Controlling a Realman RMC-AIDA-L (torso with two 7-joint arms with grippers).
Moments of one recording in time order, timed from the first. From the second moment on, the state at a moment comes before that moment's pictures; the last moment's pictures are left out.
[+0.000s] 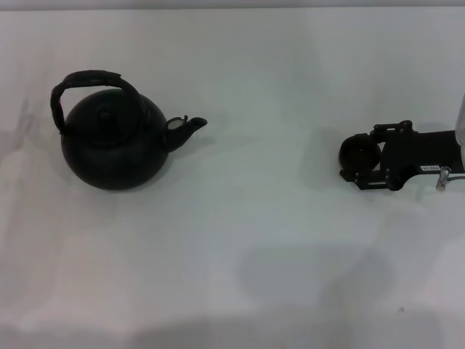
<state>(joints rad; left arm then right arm) -0.31 -2.08 0.74 0.06 -2.43 -1.30 2.73 0.47 2.01 -1.09 -0.61 1.13 1.15 -1.90</state>
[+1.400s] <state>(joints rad) -0.31 -2.08 0.75 0.05 -2.43 -1.30 2.72 0.56 2.02 -1.44 -0.73 1.25 1.05 -1.74</state>
